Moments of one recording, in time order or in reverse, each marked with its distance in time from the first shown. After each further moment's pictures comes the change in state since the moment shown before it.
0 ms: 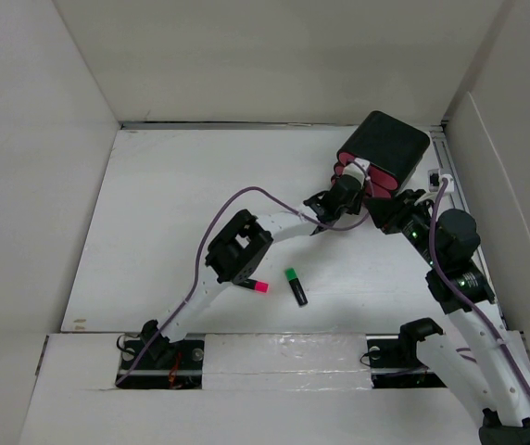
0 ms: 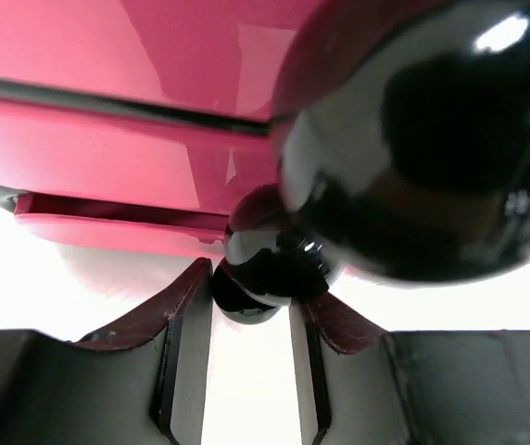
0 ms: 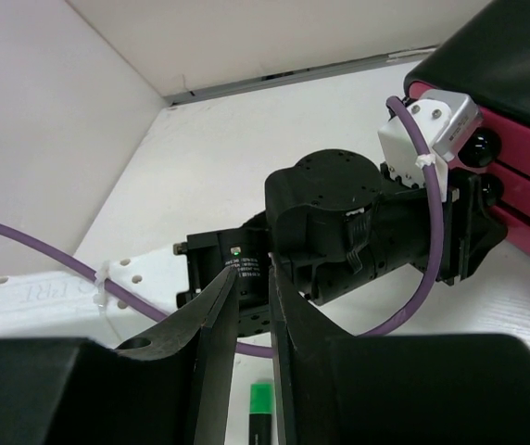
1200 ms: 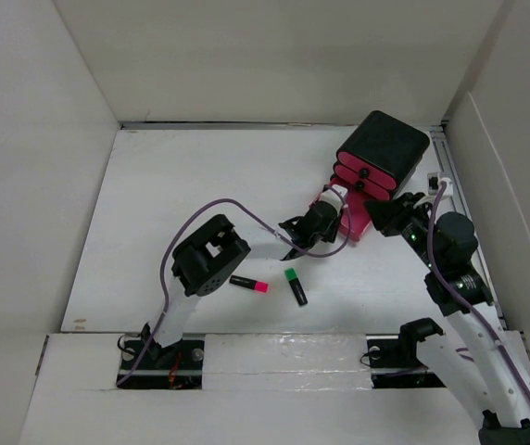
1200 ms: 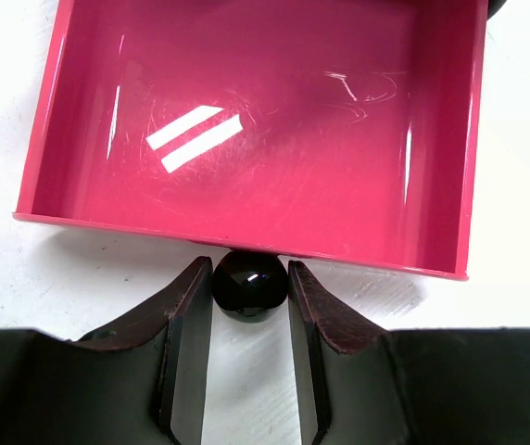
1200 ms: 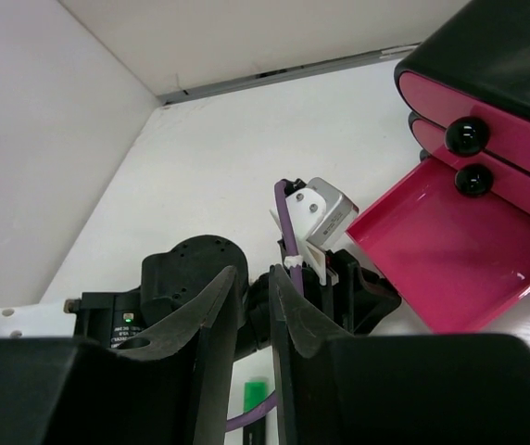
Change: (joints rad) left arm -0.042 -0.377 -0.659 0.195 -0.030 0.009; right arm 0.000 -0.017 -0.035 0.015 0.012 -0.001
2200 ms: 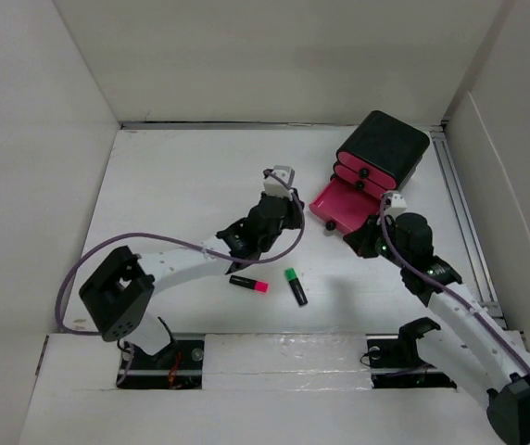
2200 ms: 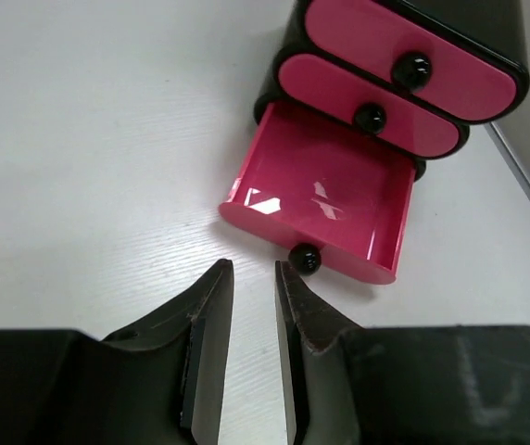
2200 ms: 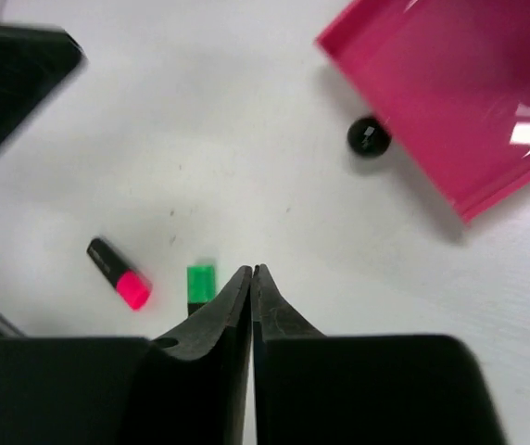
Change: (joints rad) left arm 0.033 -0.600 -0.378 0.031 -0.153 -0.112; right arm 0.067 0.161 -0.166 -0.042 -0.048 -0.044
